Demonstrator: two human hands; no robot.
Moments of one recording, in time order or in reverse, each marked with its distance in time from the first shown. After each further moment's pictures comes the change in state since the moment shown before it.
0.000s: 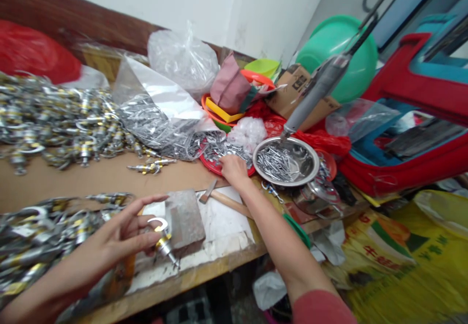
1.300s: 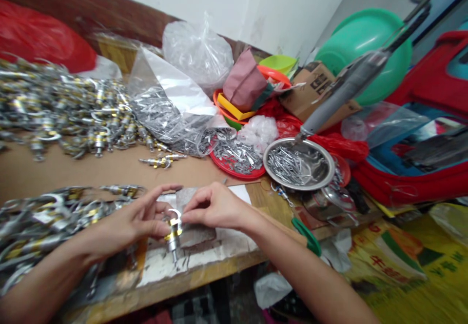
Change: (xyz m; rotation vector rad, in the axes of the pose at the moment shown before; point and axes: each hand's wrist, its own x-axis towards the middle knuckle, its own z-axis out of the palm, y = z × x) left_hand 0.022 0.004 -0.015 -0.161 -0.179 -0.108; right_hand -0.070 -0.072 -0.038 0.849 -0.551 -0.216
